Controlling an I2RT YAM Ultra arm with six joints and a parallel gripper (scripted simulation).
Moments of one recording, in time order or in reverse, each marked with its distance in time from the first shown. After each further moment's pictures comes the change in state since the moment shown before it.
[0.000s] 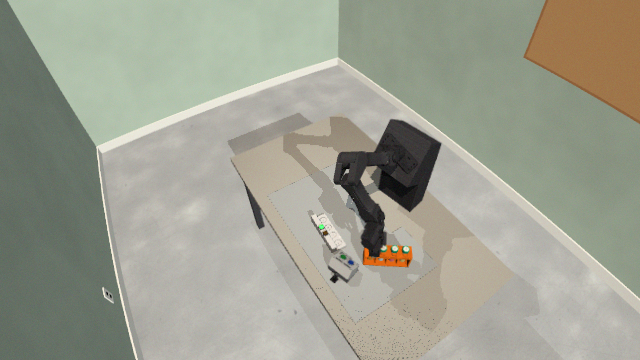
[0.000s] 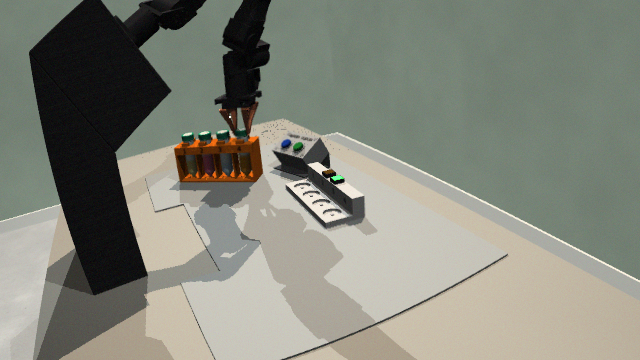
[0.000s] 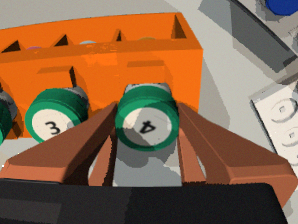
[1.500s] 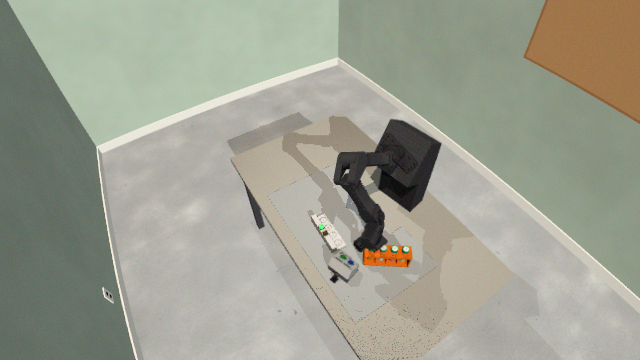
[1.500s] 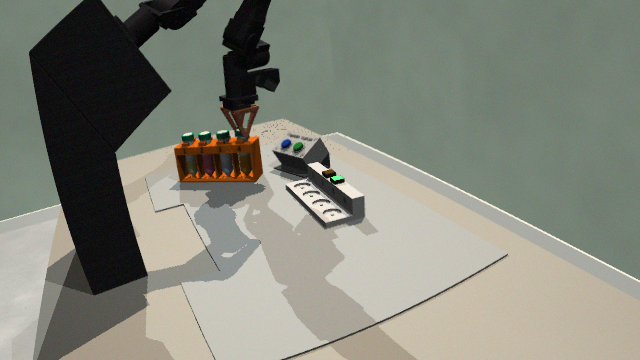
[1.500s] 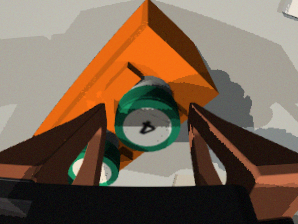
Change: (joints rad) arm -0.002 0.003 0.000 0.004 -0.003 0.772
